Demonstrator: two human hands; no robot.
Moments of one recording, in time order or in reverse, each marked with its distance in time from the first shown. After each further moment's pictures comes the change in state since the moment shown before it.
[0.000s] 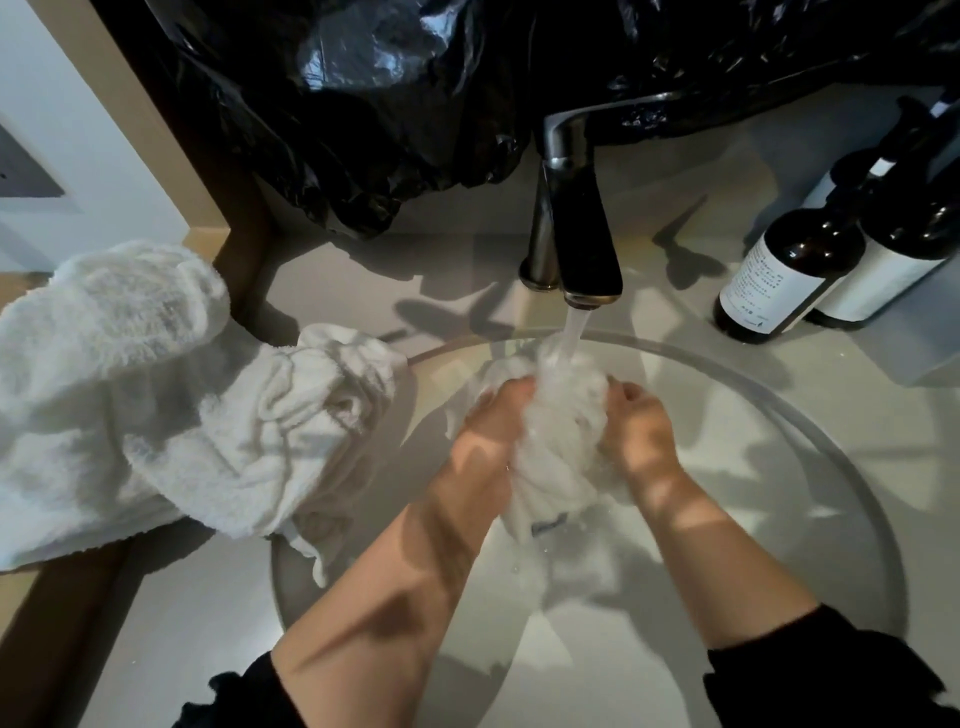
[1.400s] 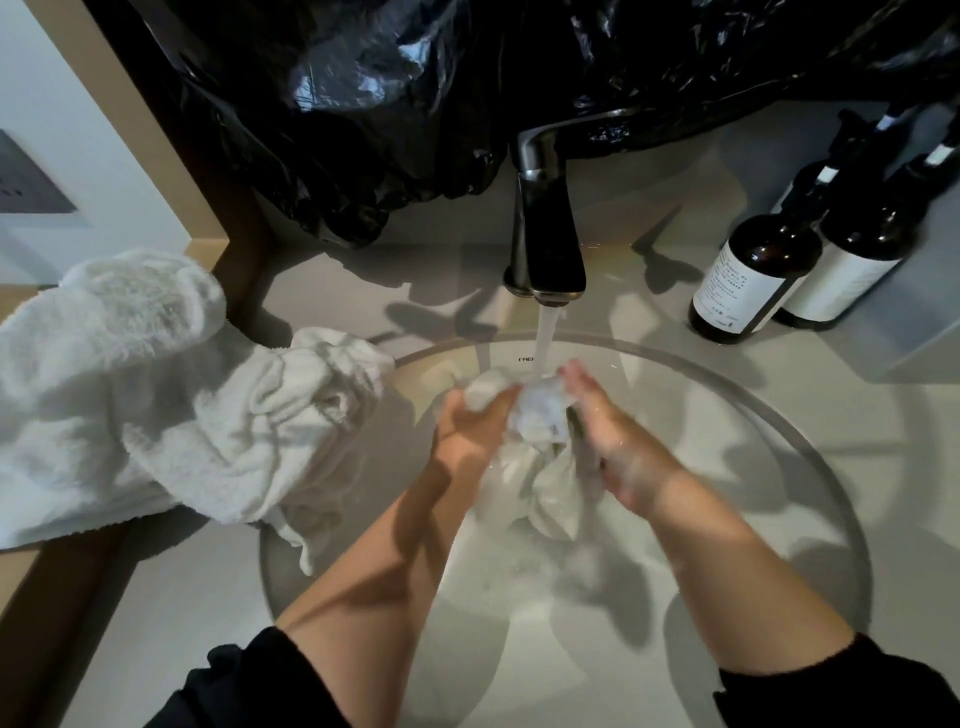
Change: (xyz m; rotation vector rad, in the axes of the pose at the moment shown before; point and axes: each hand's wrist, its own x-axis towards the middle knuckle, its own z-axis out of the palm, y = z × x) left_hand 0.027 -0.009 -0.018 0.625 0.363 0.314; right_hand -0.025 -0.019 -0.019 0.265 -0.444 0.119
